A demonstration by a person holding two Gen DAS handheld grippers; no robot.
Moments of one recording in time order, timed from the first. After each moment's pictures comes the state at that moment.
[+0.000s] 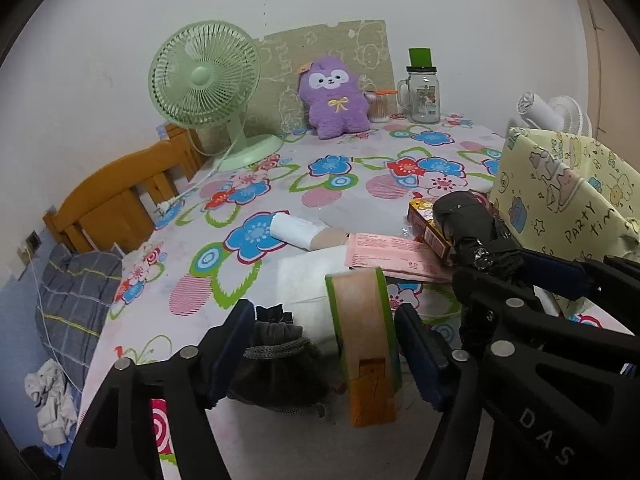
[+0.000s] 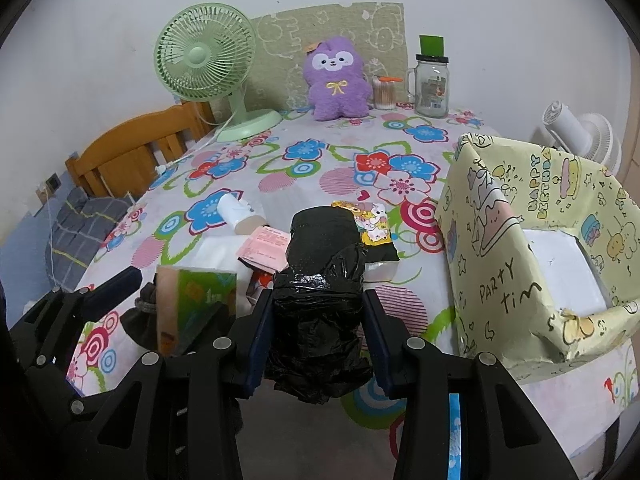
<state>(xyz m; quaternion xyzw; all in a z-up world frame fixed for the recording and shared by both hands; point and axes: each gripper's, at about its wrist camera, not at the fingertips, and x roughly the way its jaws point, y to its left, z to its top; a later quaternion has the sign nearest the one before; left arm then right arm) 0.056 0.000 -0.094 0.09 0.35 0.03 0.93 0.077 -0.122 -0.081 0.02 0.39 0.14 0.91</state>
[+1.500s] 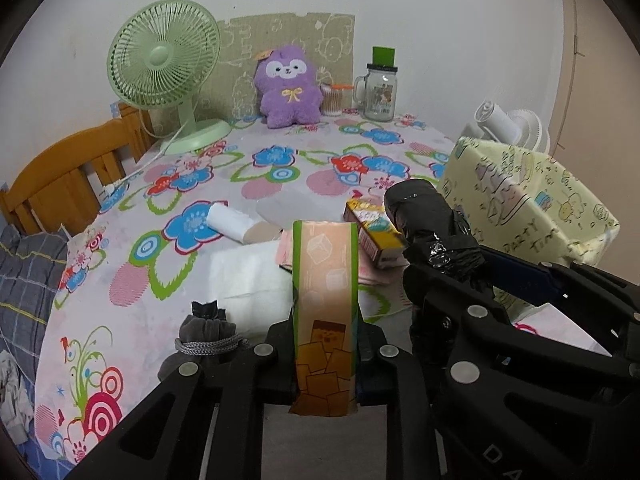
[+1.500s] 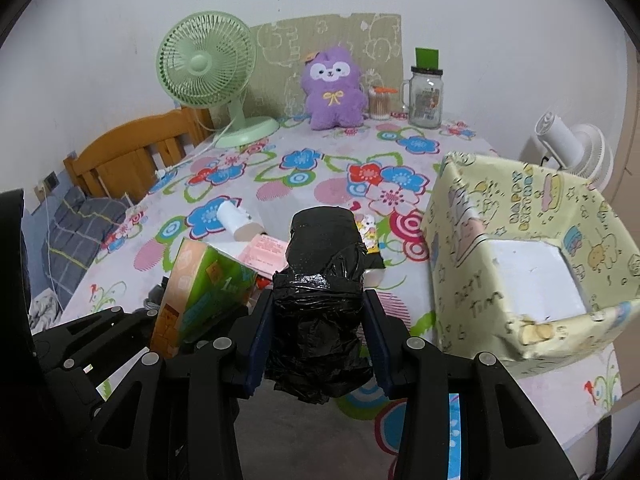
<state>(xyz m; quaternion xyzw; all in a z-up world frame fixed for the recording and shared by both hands) 0.060 -0.012 -0.087 0.02 0.38 -0.06 0.92 0.067 -0.127 -0.063 0.01 0.38 0.13 0.91</state>
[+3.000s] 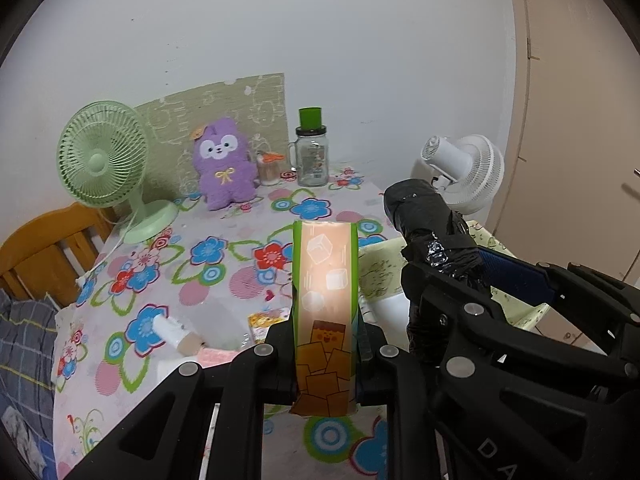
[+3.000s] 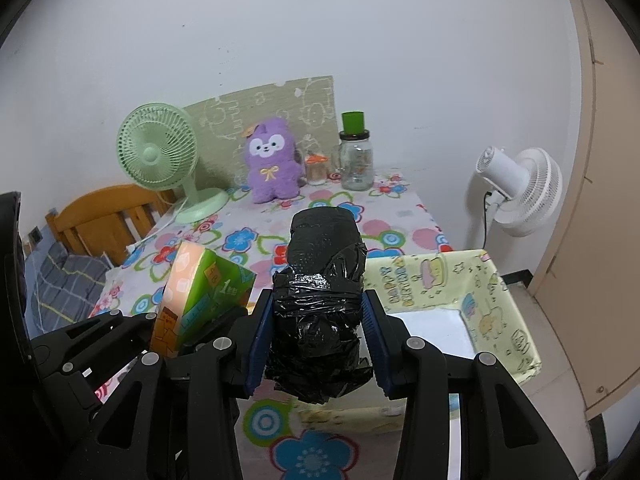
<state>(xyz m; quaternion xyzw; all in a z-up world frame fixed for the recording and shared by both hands) 0.079 -0.110 0.000 0.06 0.32 -0.11 0.94 0.077 -0.228 0.021 0.04 0.32 0.08 0.94</state>
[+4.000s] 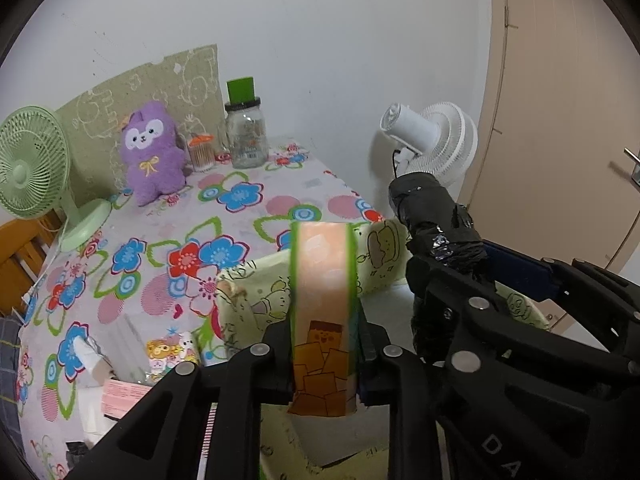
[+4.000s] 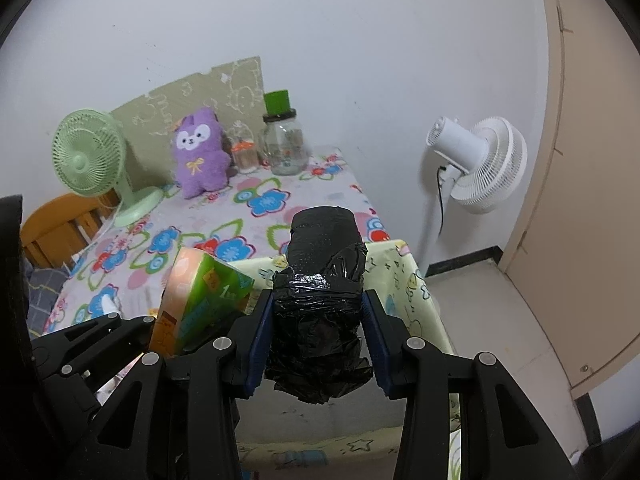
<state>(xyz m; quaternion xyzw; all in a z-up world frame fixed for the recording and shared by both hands) 0.133 -0.195 -0.034 0.07 0.37 -0.17 0.91 0.123 -0.310 -0.014 0.05 0.36 0.01 0.93</state>
